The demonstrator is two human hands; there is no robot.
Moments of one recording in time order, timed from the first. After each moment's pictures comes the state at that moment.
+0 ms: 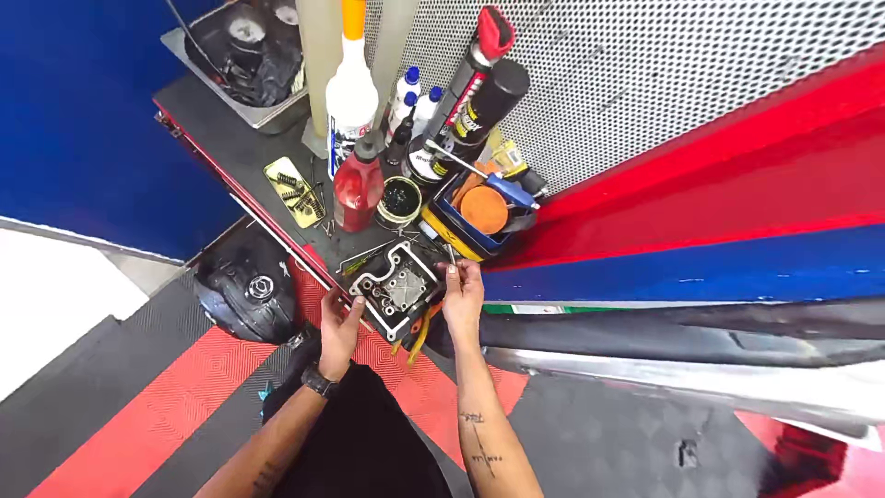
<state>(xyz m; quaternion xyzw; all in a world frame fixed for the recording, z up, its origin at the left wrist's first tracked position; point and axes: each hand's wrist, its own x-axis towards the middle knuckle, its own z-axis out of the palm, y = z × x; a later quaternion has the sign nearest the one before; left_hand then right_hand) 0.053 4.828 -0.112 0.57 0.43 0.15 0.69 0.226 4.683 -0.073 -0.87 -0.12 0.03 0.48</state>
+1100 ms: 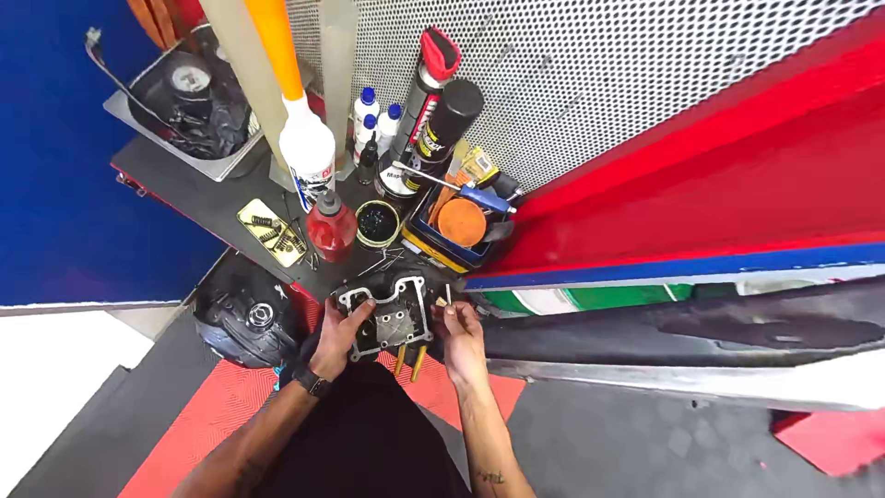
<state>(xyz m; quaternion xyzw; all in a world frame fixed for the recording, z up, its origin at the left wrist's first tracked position) 0.121 4.879 -0.062 0.48 0.39 -0.01 0.78 0.191 4.678 -0.040 -0.71 0.13 0.14 0.68</state>
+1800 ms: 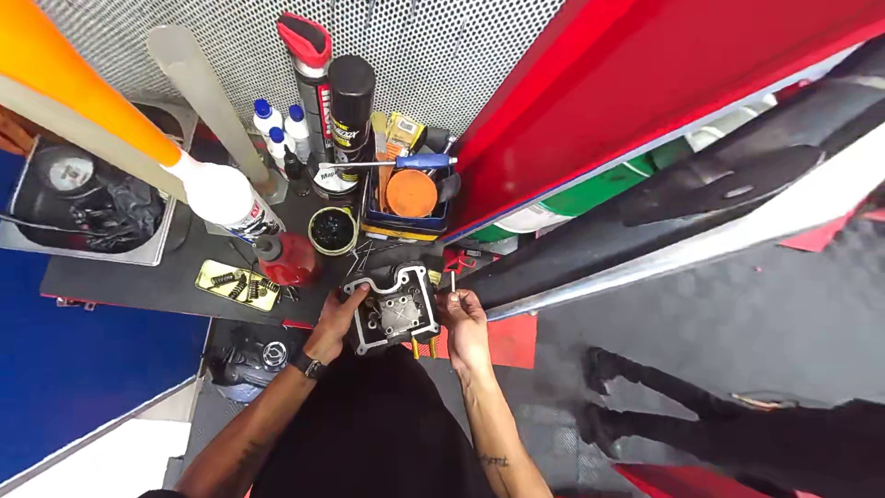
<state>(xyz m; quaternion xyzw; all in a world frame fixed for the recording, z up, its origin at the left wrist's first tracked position) 0.179 4.917 -0.067 0.58 0.28 -0.25 0.72 0.157 4.694 -0.040 -0.64 0.30 -0.01 0.71</state>
